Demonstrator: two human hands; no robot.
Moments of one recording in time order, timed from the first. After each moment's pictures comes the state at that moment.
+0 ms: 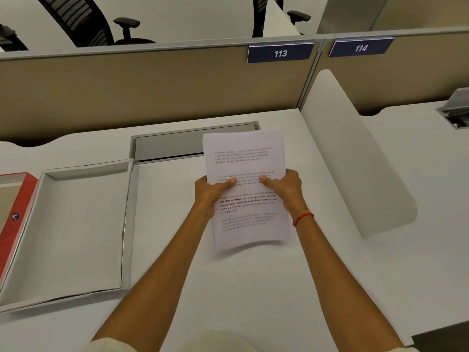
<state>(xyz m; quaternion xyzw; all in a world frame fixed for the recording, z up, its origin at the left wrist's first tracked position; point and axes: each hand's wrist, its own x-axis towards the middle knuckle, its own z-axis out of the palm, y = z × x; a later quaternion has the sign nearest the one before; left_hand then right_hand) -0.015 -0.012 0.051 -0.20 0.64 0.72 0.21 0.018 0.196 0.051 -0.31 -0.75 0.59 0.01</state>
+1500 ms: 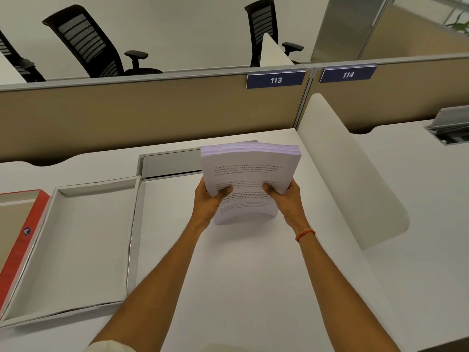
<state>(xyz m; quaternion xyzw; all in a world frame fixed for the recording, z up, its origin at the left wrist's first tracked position) -0.017 -0.024 0.053 0.02 0.71 0.70 0.06 0.034 0.191 0.062 -0.14 -0.73 0.66 0.13</state>
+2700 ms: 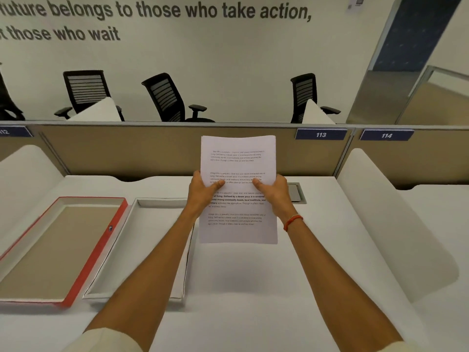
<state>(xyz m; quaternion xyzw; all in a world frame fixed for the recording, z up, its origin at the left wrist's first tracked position) -0.032 -0.186 0.176 -0.05 0.80 0.60 -0.06 -0.016 0.026 0.180 -0.12 -0.73 0.67 0.05</state>
